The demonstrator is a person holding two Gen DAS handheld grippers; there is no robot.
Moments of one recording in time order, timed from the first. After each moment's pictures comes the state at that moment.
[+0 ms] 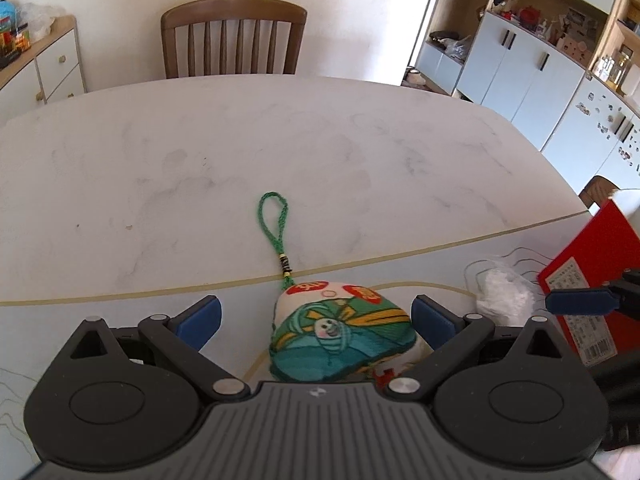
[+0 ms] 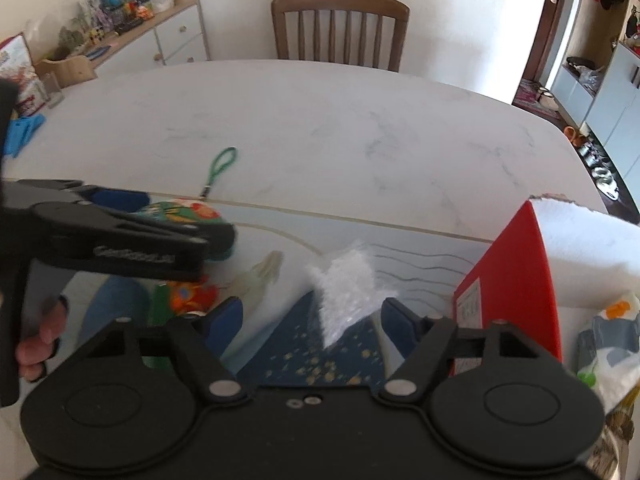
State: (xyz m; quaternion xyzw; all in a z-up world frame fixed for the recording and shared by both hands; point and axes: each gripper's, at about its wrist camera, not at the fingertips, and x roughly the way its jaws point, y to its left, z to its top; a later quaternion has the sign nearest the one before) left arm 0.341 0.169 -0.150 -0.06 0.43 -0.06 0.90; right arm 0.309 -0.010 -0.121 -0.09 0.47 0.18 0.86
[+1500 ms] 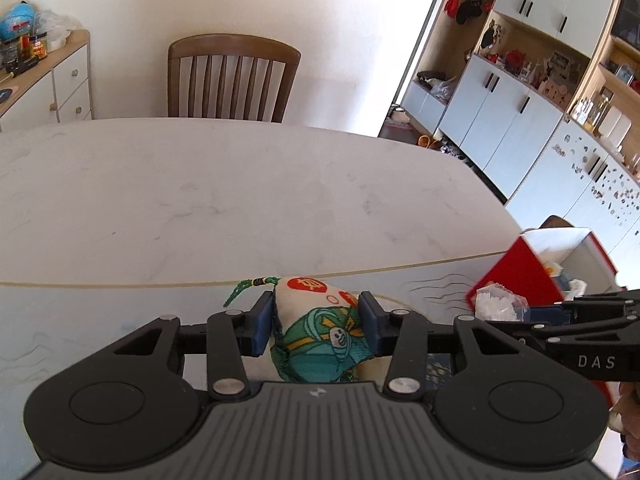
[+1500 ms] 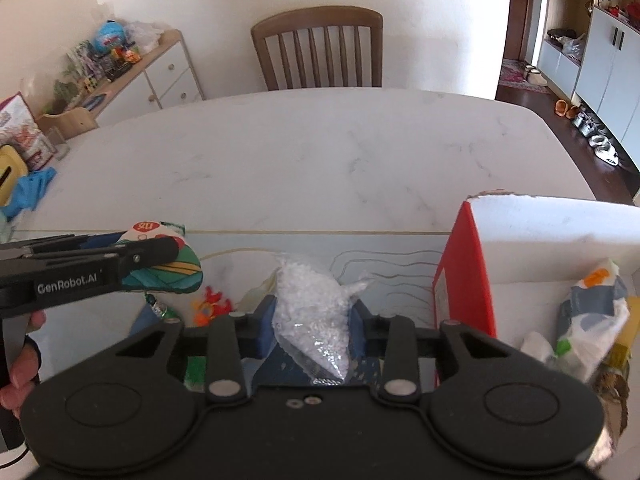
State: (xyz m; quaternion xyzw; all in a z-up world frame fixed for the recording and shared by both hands) left arm 0.279 0.177 -0.079 -0.11 0.39 -0.07 0.91; right arm 0.281 -0.041 -0.069 -0.01 0.46 0.19 0.87
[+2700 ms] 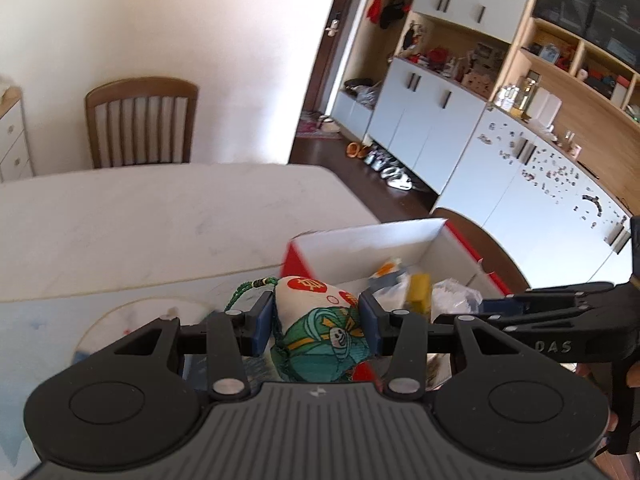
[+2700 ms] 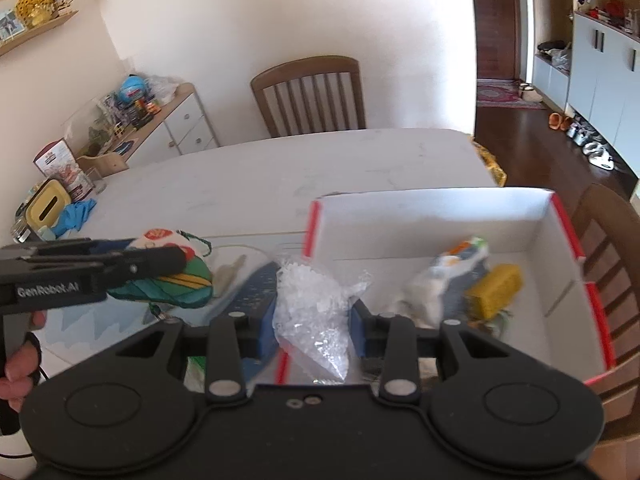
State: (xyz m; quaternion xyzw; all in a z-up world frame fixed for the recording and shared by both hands) left arm 0.222 0.003 0.016 -0.08 0.35 -0.15 0.92; right arm 0.217 -0.209 -0.003 0.03 0.41 0.21 0.89
